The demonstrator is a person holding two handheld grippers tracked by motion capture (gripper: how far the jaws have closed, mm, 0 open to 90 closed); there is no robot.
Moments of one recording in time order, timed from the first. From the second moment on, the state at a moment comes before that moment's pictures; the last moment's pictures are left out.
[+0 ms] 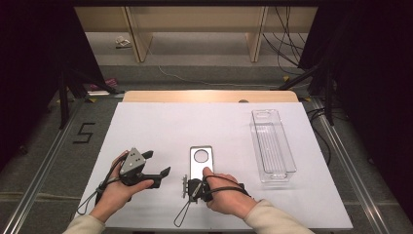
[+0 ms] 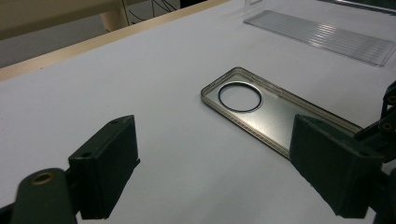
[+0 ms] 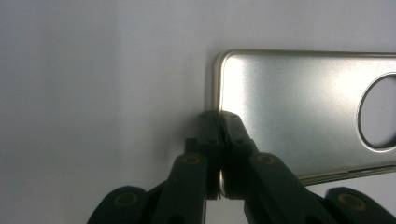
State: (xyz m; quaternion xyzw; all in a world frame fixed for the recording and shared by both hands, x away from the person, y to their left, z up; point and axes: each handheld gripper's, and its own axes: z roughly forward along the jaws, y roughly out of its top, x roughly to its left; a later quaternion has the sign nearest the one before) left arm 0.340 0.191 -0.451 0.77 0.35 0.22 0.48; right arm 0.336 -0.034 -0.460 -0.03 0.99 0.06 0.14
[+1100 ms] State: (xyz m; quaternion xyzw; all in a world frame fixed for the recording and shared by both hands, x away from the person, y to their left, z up) left arm 0.341 0.194 -0.451 0.77 0.36 0.22 0.48; right arm 0.339 -0.059 -0.441 0.00 0.97 0.17 0.19
